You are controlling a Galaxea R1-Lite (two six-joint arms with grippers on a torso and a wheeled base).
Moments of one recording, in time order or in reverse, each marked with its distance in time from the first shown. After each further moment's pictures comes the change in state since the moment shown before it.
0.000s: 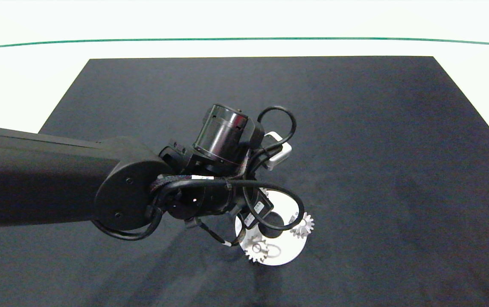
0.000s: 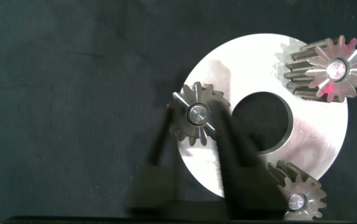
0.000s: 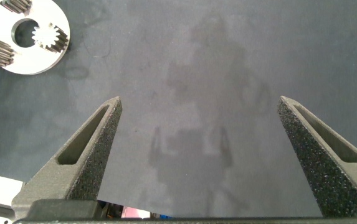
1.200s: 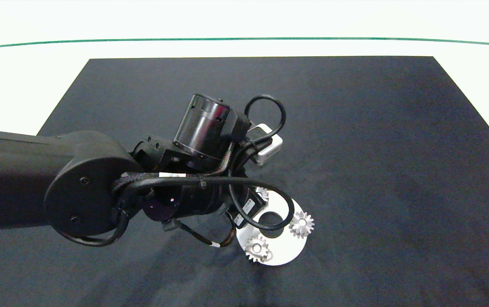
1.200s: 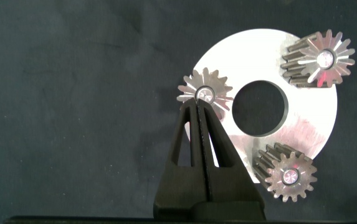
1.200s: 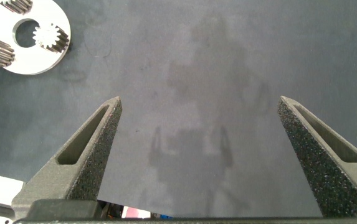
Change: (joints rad) left arm 0.000 -0.077 0.048 0.004 0.003 -0.006; right arm 0.000 0.000 0.000 0.000 0.001 0.001
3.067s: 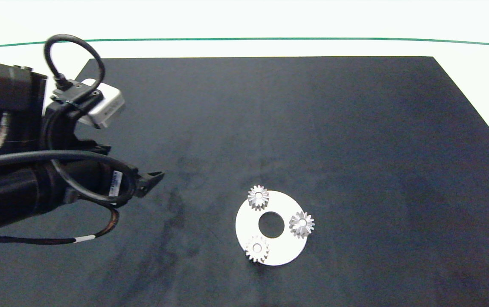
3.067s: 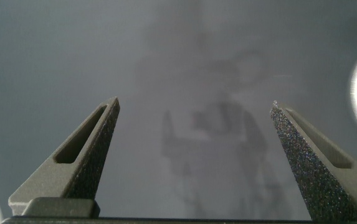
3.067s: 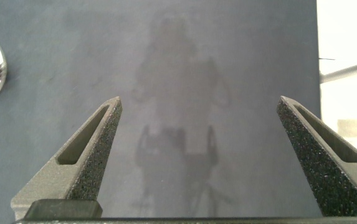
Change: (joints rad) left arm 0.287 -0.471 0.306 -0.007 0.214 -0.154; right arm -0.178 0.023 -0.010 -0.024 -0.073 0.021
